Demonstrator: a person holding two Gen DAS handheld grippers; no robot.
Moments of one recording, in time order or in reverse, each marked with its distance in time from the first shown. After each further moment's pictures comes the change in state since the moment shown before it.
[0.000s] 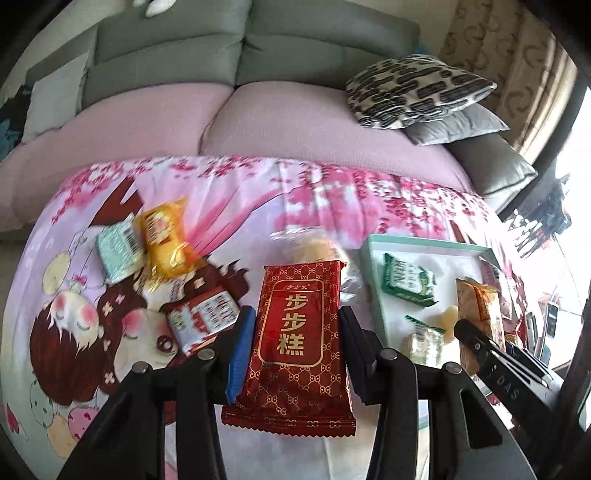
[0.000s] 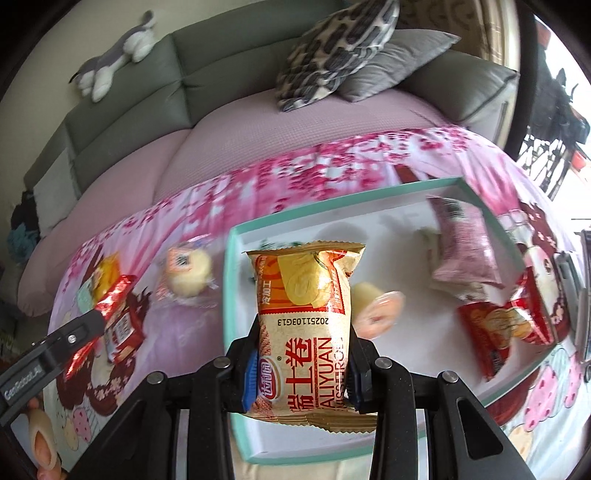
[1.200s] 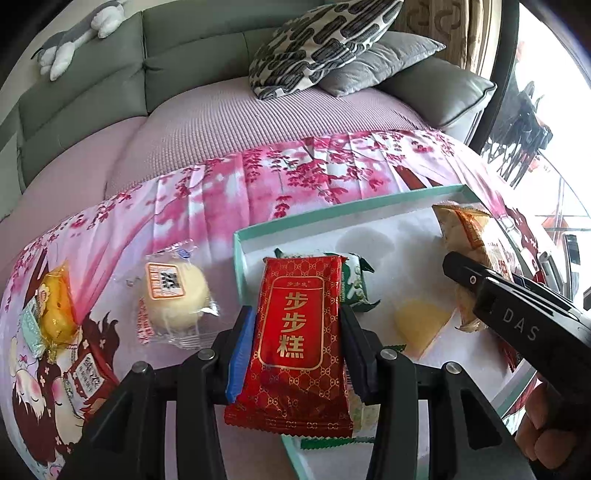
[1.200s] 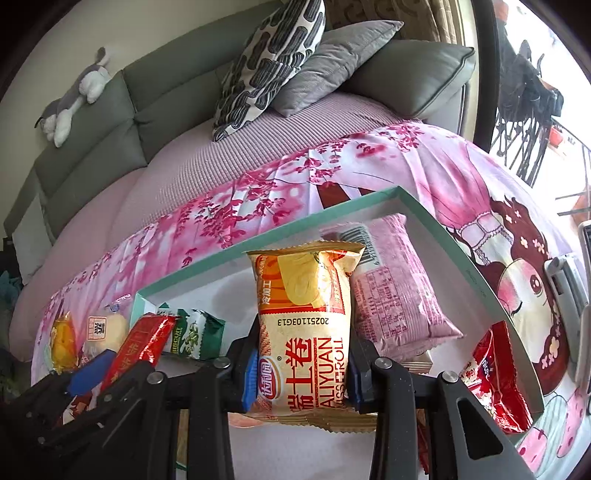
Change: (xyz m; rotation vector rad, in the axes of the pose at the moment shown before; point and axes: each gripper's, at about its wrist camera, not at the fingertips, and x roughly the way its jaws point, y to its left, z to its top) left arm 0.084 -0.127 -0.005 0.291 0.026 0.004; right arm 0.039 -0.086 0.034 0.108 -0.071 -0.033
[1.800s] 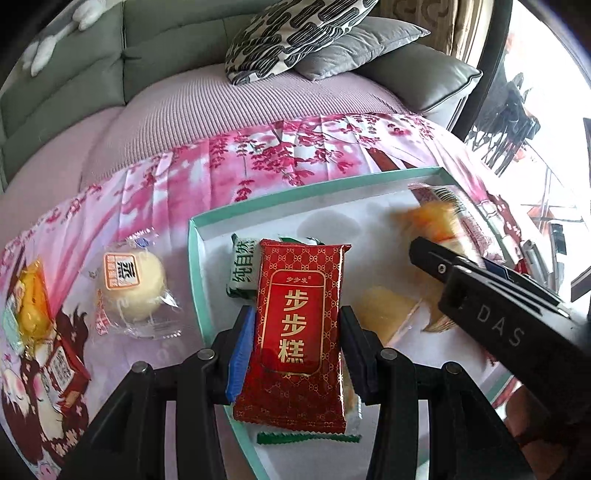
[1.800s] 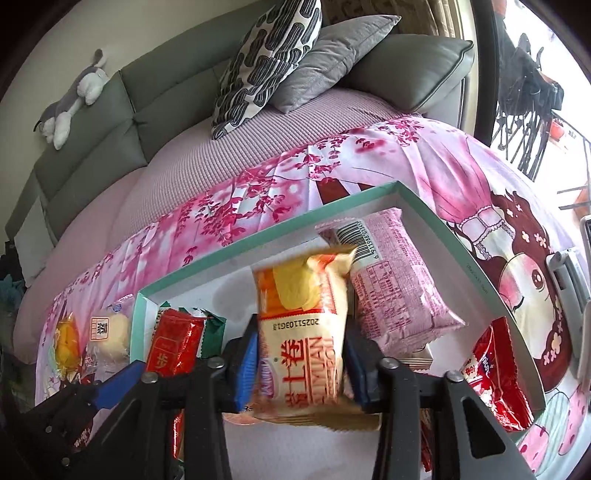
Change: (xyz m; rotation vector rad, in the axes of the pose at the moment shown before) left arm 0.007 -0.019 0.000 0.004 0.065 -0.081; right arm -0.002 -0.001 0.002 0.009 0.009 0.009
